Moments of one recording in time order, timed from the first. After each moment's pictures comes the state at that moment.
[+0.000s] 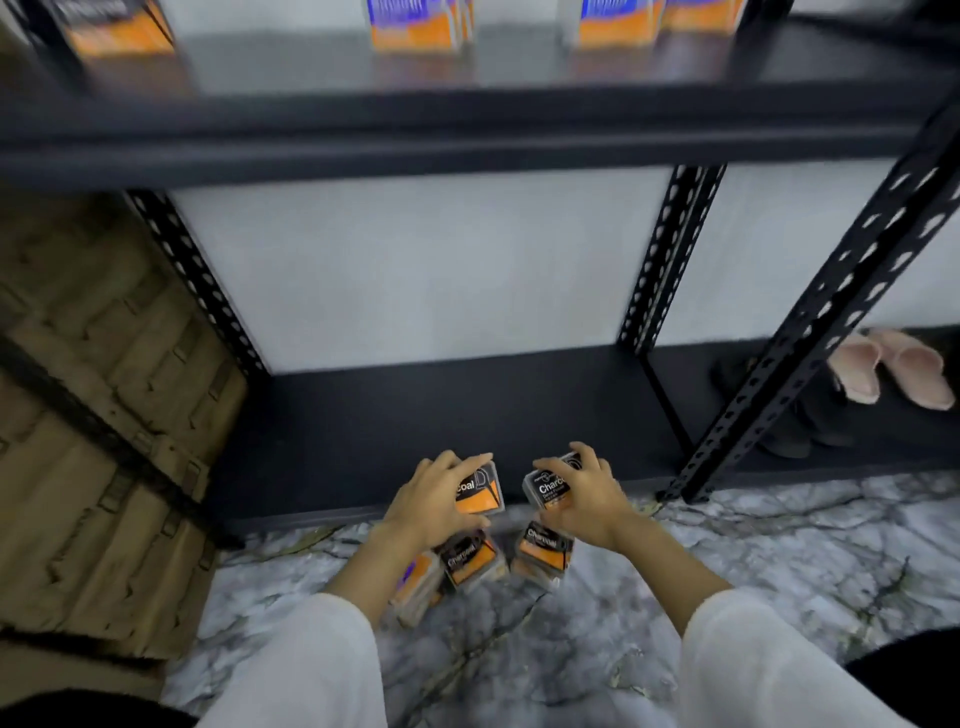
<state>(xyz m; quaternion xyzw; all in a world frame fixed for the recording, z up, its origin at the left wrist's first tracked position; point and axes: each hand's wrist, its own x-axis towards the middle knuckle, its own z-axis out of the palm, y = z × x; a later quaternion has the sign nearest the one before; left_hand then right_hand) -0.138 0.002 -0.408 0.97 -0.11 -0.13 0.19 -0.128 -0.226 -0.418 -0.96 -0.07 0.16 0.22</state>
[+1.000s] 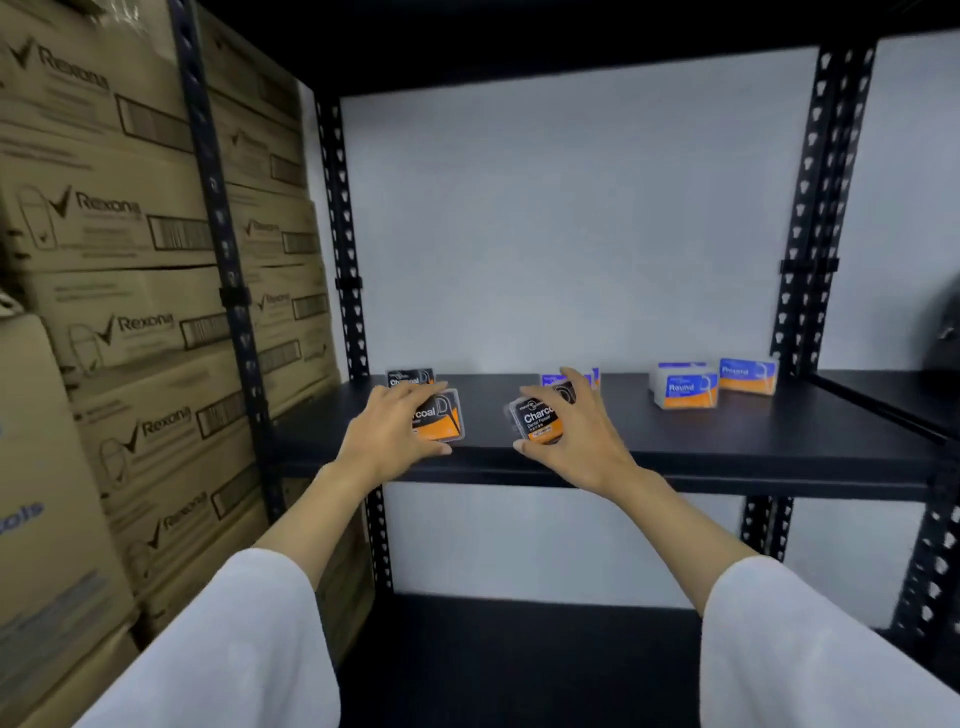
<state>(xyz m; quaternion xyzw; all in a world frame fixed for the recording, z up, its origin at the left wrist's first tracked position) -0.143 0.170 -0.021 0.96 -0.02 0.26 0.13 -0.086 -0.075 -0.043 -0.87 -0.28 -0.21 0.34</state>
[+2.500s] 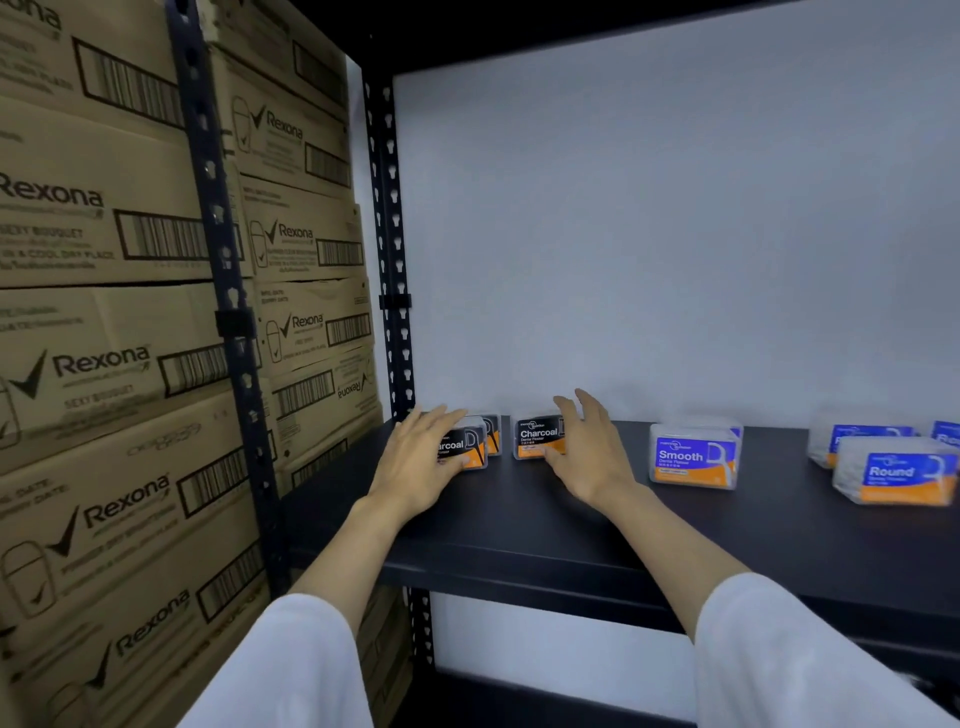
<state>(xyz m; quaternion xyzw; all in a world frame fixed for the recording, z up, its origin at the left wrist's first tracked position) 0.006 0.267 -0.042 0.95 0.03 0.27 0.16 0.098 0.063 -0.047 -0.91 -0.24 -0.21 0.25</state>
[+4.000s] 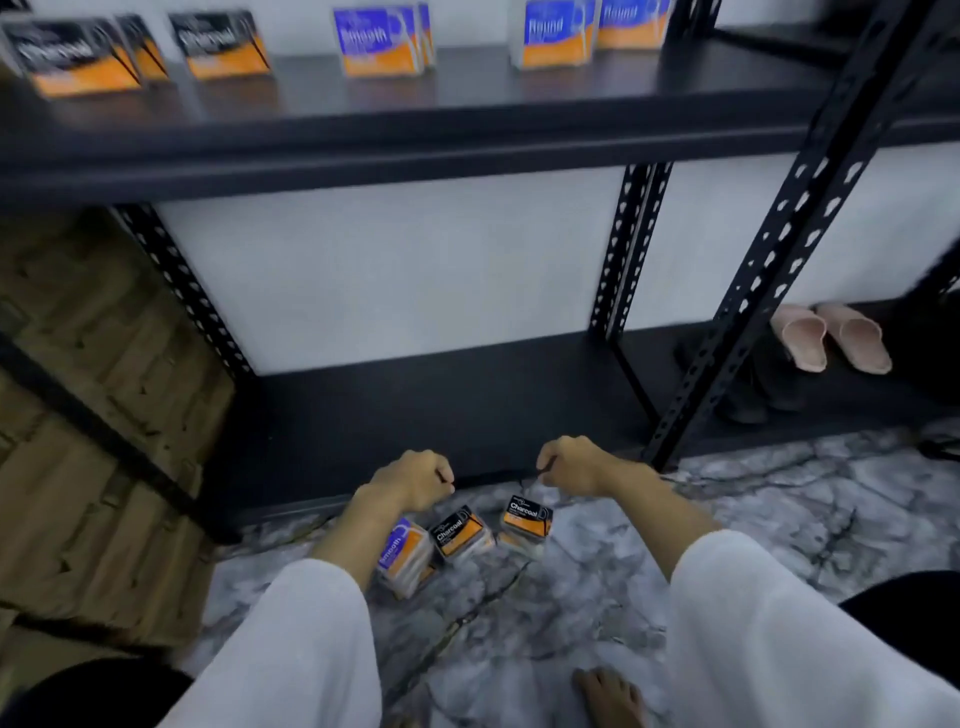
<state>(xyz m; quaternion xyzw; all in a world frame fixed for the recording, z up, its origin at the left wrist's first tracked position) -0.151 0.004 -0.374 0.94 -0.03 -0.27 0.20 -0.143 -0.239 -0.371 -0.94 -0.07 0.26 0.22</state>
